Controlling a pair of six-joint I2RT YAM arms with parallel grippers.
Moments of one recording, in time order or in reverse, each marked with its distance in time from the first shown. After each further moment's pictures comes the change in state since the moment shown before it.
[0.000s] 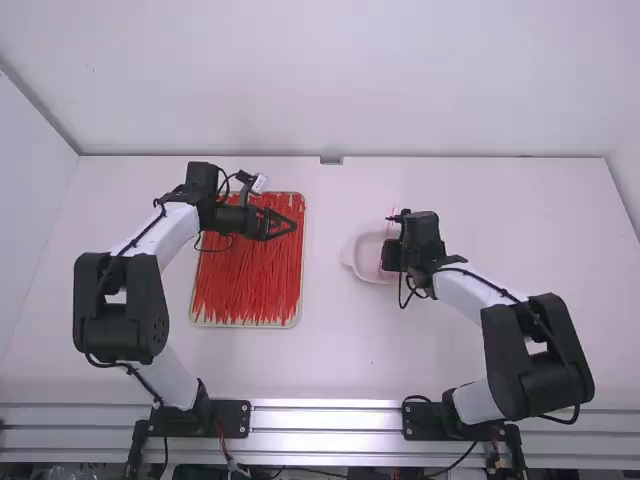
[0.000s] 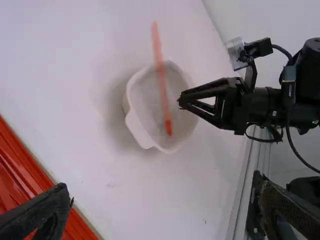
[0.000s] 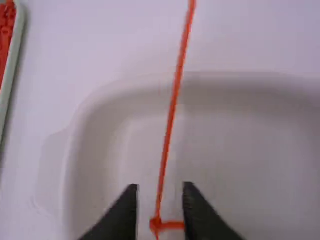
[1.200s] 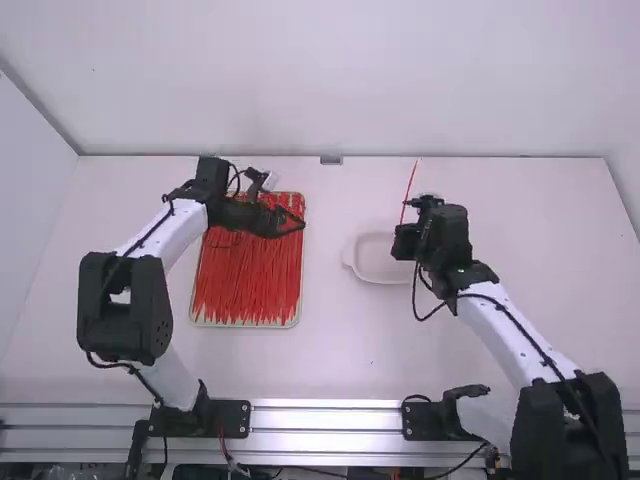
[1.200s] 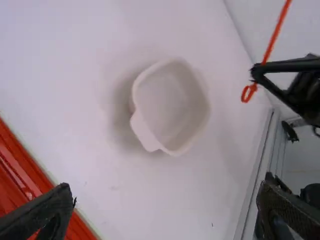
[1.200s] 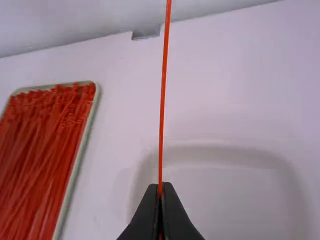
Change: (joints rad) left arm -0.040 0.000 0.027 0.001 -0.078 -0.048; right arm -0.041 -0.275 -0.001 -0.047 -0.059 -0.005
